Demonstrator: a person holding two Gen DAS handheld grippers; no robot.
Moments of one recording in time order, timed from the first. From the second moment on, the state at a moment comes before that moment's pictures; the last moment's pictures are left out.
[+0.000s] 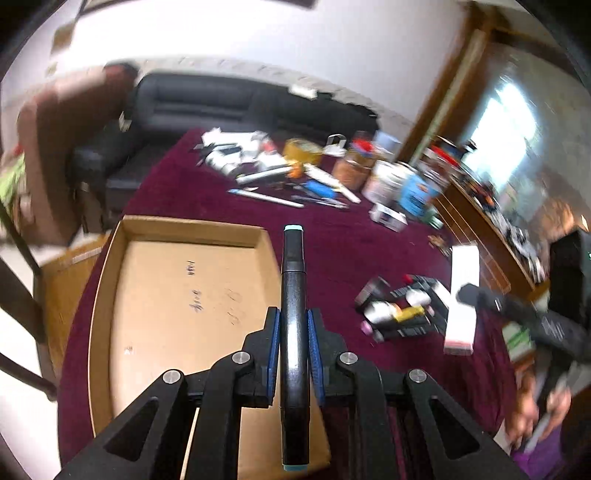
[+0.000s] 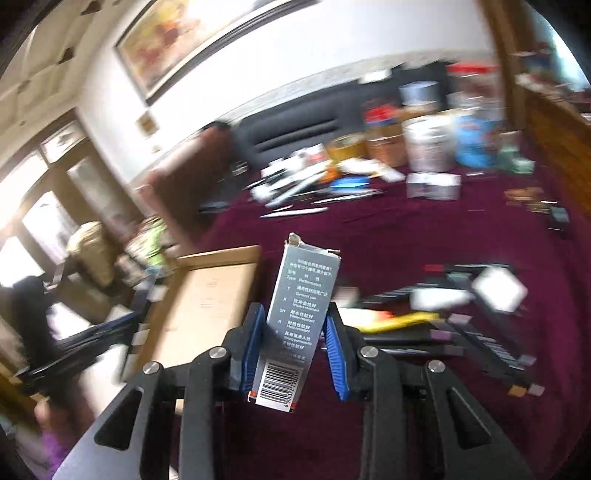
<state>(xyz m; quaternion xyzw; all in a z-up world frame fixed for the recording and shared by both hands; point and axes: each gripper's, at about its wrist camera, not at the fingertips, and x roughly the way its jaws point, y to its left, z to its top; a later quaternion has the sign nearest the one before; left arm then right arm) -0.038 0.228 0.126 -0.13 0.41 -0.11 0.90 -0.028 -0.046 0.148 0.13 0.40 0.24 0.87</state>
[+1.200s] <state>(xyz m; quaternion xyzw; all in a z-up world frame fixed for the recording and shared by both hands) 0.047 0.289 0.073 -0.21 0.42 -0.03 0.88 0.119 0.123 0.059 0.06 0.51 0.21 0.83</state>
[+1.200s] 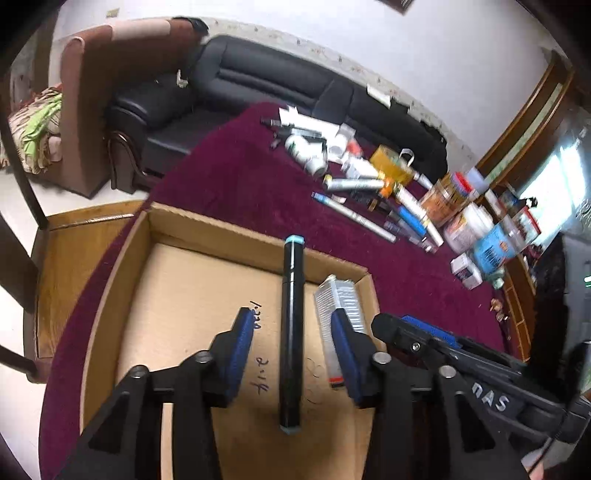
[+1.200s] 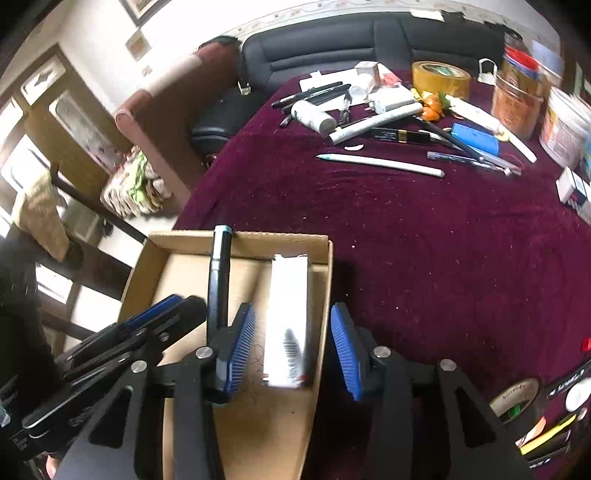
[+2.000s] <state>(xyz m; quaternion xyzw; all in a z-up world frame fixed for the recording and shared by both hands) -0.097 0.112 0.128 -0.17 0.33 -0.16 0.91 -0.038 -0.066 0.112 0.19 0.37 0.17 0.89</state>
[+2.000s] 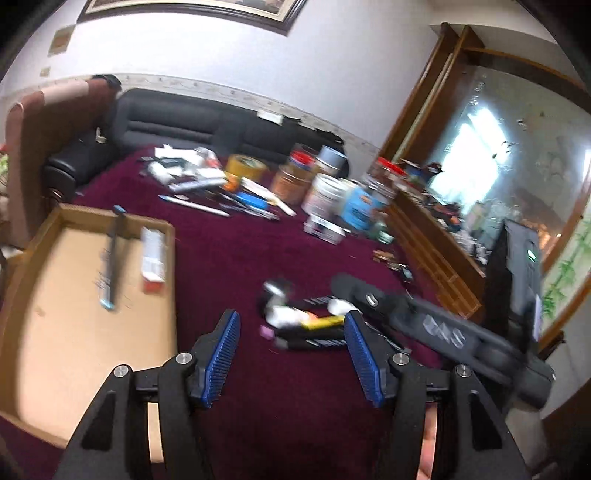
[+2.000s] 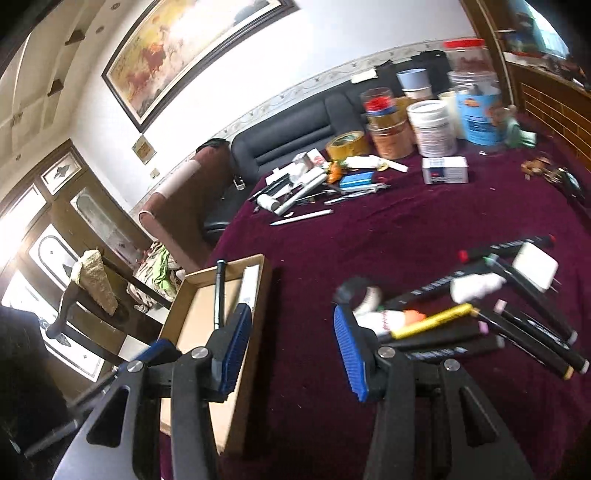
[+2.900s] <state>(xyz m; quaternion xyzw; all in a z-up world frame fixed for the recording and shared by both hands) -0.077 0.035 0.063 -0.04 0.44 -0.14 0.89 -0.043 -0.219 0.088 0.16 0.40 -0.01 0.90</state>
